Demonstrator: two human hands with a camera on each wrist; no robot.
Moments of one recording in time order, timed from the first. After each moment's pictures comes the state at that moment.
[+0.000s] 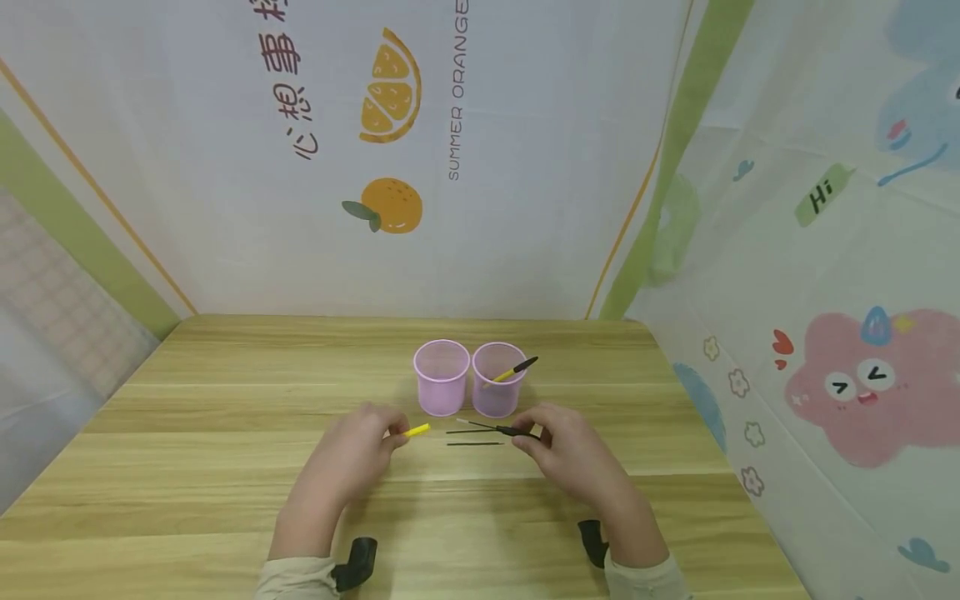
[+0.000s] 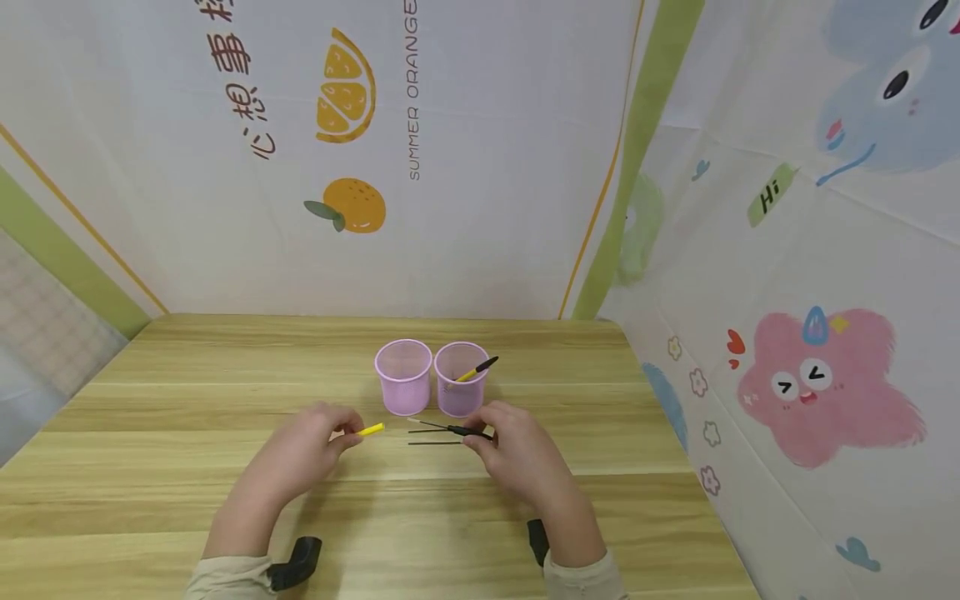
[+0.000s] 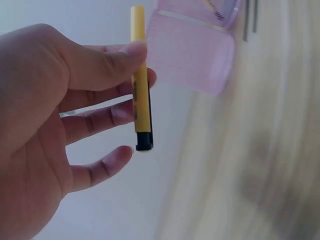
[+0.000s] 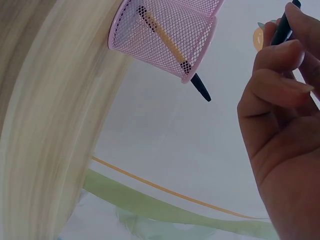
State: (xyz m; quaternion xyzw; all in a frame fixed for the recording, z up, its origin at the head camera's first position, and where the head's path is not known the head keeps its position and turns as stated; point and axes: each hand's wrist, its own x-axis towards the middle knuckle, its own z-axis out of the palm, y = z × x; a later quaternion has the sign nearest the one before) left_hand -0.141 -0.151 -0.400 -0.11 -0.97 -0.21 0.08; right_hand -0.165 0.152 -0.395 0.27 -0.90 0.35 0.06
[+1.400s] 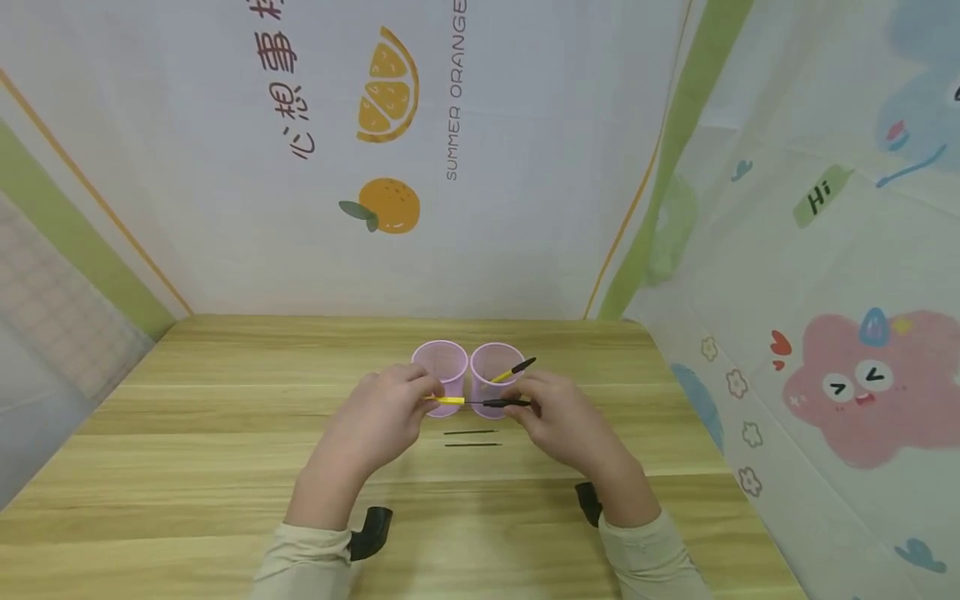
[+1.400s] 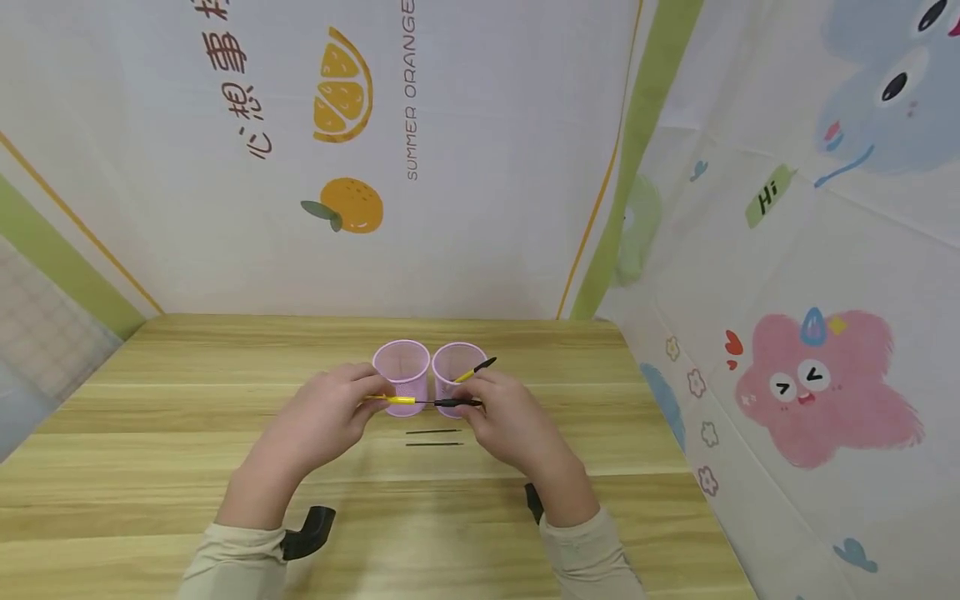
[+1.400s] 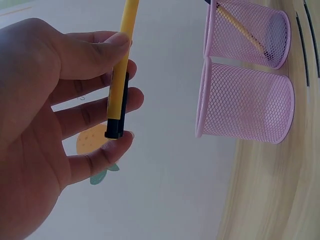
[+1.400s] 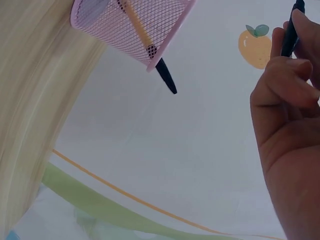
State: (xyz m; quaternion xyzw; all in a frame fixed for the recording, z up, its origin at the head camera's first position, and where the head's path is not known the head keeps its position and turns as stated) left_hand -0.156 -0.120 -0.356 -0.23 -0.93 -0.16 0.22; right_hand -0.188 0.143 -0.366 0.34 -0.88 0.31 0.11
